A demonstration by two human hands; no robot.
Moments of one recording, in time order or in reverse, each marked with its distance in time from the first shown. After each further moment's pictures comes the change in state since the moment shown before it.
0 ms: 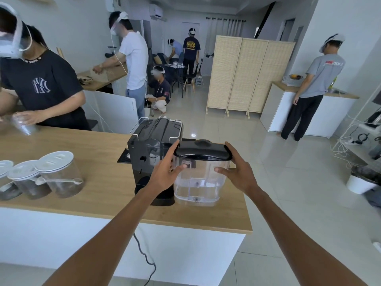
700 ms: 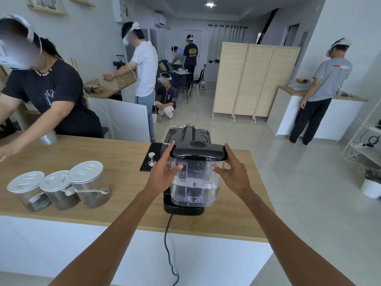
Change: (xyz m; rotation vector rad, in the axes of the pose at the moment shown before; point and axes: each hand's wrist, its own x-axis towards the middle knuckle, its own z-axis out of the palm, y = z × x) left_hand 0.005 -0.077 -0.109 -0.069 0.079 0.071; right_hand 0.025 -0.089 0.115 0.078 0.064 0.026
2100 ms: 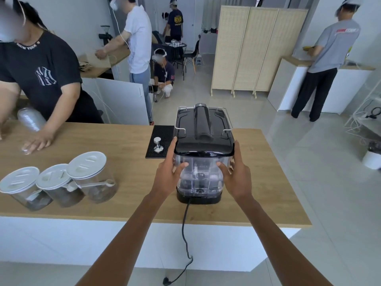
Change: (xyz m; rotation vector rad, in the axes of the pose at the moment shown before) left_hand -0.014 -0.053 -0.010 0.007 -0.020 -0.074; right_hand -0.019 0.012 0.093 -0.178 0.169 0.091
